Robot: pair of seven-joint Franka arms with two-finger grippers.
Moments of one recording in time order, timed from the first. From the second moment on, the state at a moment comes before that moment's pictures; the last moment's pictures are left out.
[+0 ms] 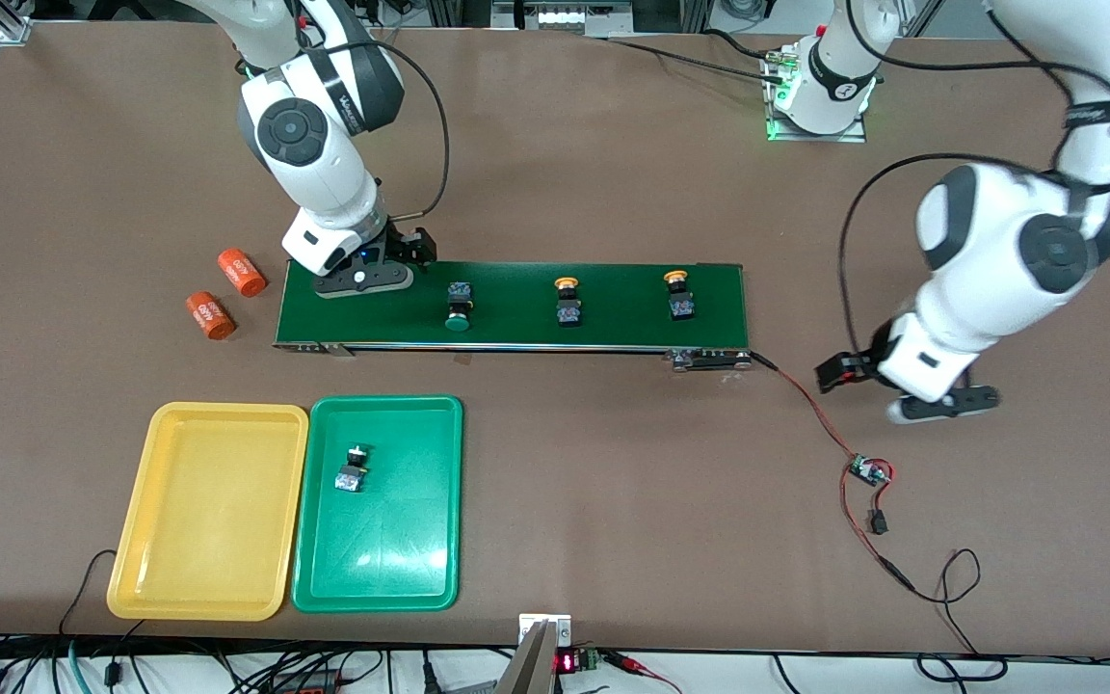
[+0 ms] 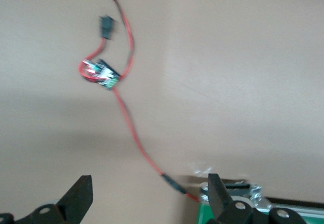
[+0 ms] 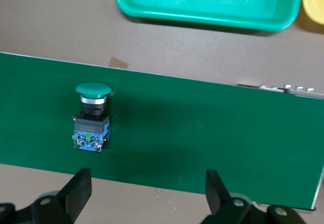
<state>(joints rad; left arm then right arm) -0.03 0.28 -0.09 -1.78 -0.06 2.13 -0.24 0.36 0.13 0.17 -2.16 0.00 2.28 0.41</state>
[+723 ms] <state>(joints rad) 0.12 0.19 -0.06 -1.54 -0.06 1.82 -0.13 0.36 0.24 0.18 -2.16 0.00 2.37 0.55</state>
